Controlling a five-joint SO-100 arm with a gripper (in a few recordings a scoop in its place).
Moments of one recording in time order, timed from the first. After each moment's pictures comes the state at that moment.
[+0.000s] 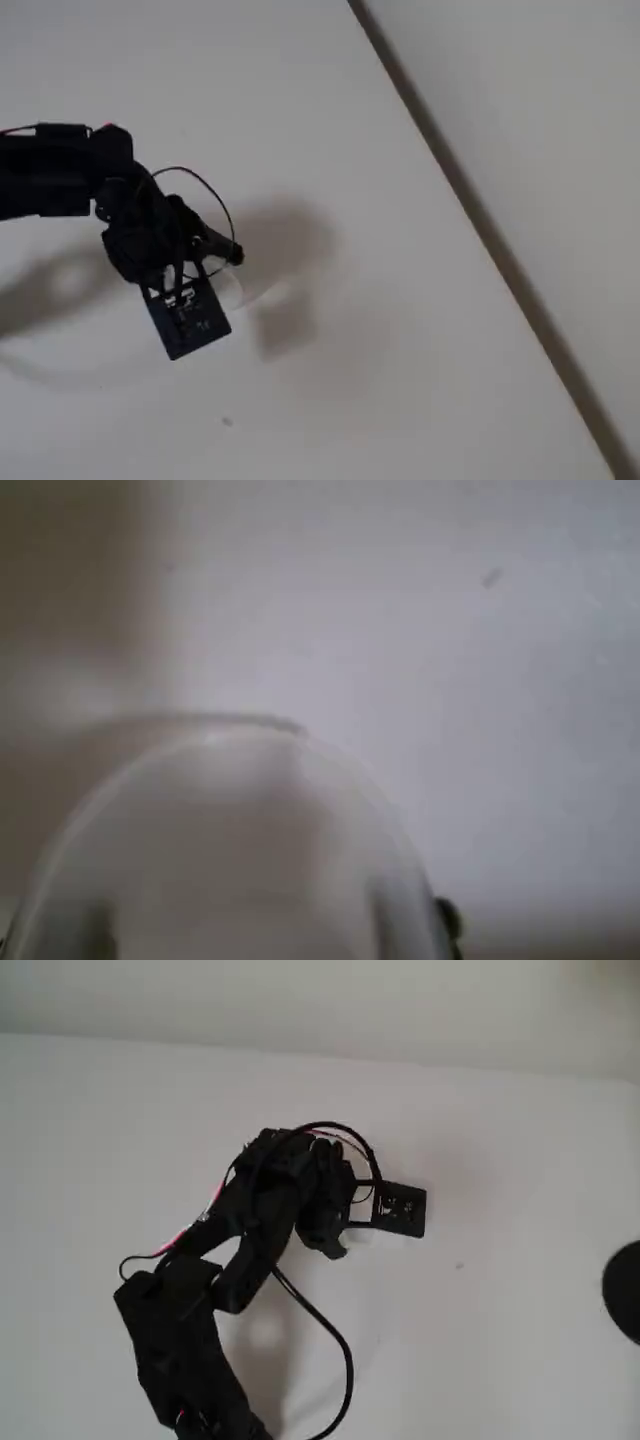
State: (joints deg) arm -1.3 74.2 83.5 70.0 -12.2
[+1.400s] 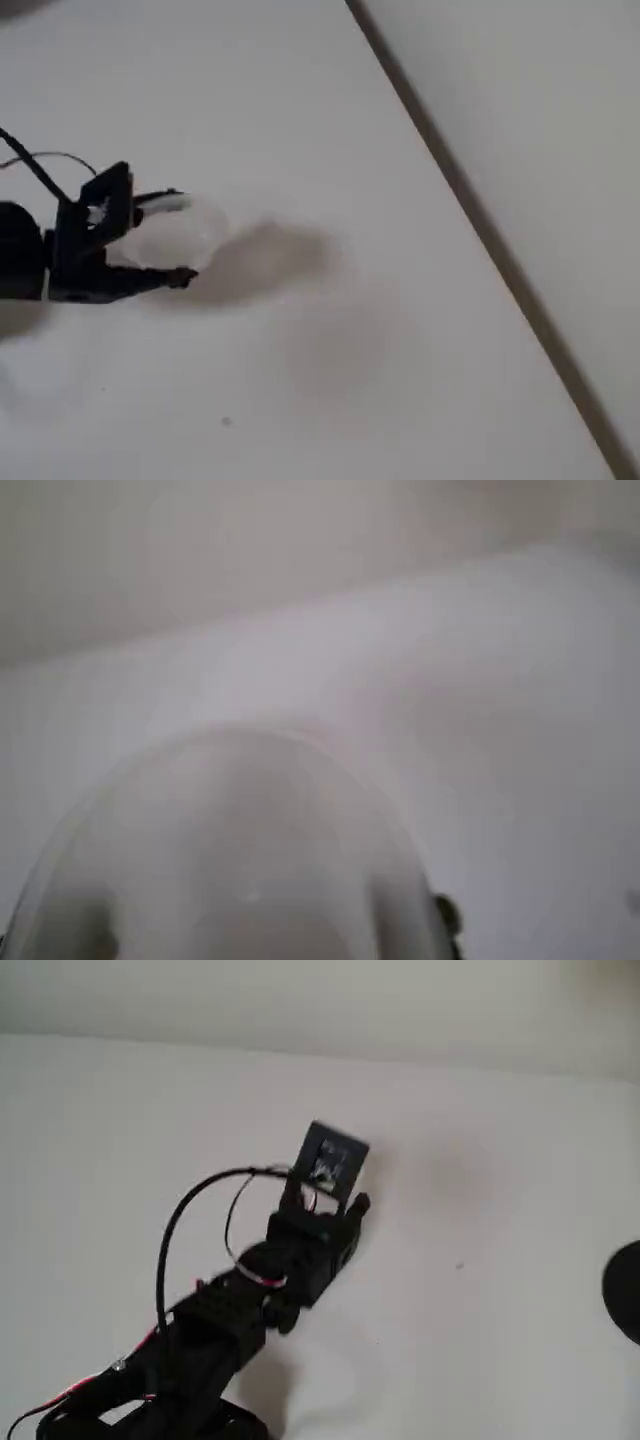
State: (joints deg) arm 1.3 120.6 160.0 -20.4 -78.7
